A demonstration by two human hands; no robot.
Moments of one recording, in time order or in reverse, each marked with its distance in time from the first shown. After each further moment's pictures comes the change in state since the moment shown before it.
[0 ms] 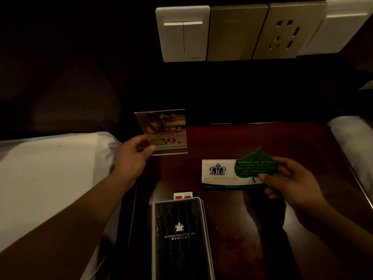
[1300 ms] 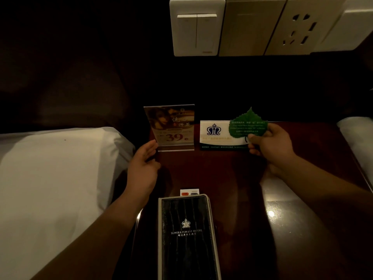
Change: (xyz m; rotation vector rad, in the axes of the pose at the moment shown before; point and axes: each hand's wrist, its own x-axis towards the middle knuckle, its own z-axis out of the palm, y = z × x) left_hand -0.032 -0.032 0.011 -0.178 0.054 -0.035; right_hand 0.085 -0.025 0.056 0.106 0.078 -0.098
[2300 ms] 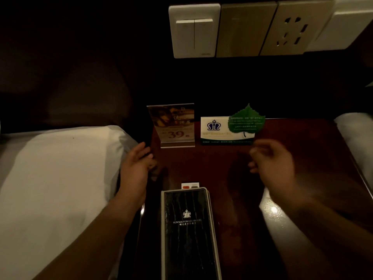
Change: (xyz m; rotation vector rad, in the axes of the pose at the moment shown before) left_hand -0.030 0.035 -0.011 -0.239 0.162 -0.184; right_hand -0.071 0.007 -0.007 -0.126 0.049 -0.034
